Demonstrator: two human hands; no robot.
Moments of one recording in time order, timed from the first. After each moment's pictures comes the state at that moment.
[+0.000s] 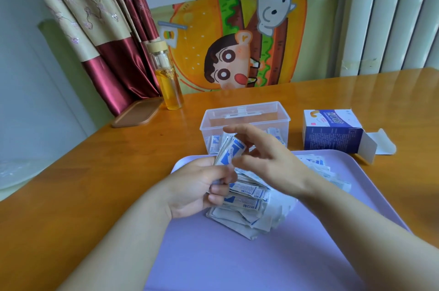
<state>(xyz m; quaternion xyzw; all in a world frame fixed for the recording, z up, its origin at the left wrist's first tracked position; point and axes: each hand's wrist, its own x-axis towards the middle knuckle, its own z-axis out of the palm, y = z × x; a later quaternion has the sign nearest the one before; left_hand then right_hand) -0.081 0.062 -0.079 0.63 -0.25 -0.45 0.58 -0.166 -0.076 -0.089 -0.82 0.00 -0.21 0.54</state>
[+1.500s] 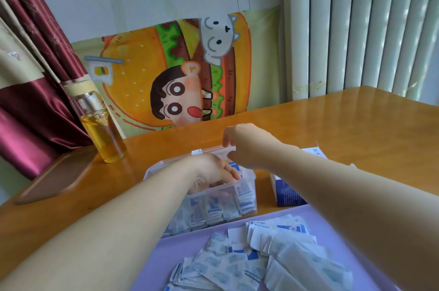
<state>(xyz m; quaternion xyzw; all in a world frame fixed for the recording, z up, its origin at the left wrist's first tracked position) 0.012 -0.140 -0.062 0.81 -0.35 -0.39 0.26 -0.076 -0.225 -0.050 -0.95 0.24 -0.14 0.14</state>
